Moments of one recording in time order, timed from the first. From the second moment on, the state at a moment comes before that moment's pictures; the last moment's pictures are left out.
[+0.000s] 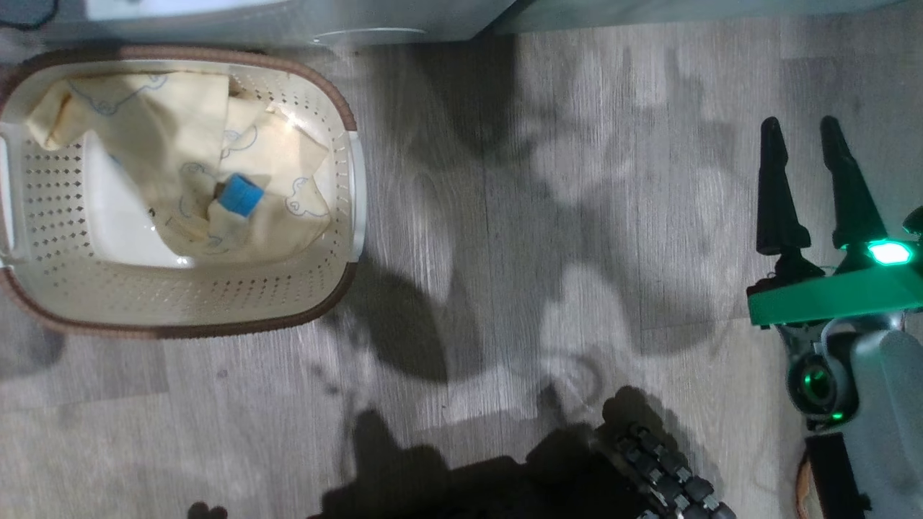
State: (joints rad) left arm -1.57 0.58 -0.79 0.88 -0.98 -0.13 0.41; right arm -0.40 -0.05 0.14 0.16 0.40 0.13 -0.25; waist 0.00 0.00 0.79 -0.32
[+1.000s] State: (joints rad) left arm -1.48 0.61 -0.96 0.74 -1.19 -0.13 0.16; right arm -0.39 -0.05 0.10 0.17 0.39 0.13 -0.25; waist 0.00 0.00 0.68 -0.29
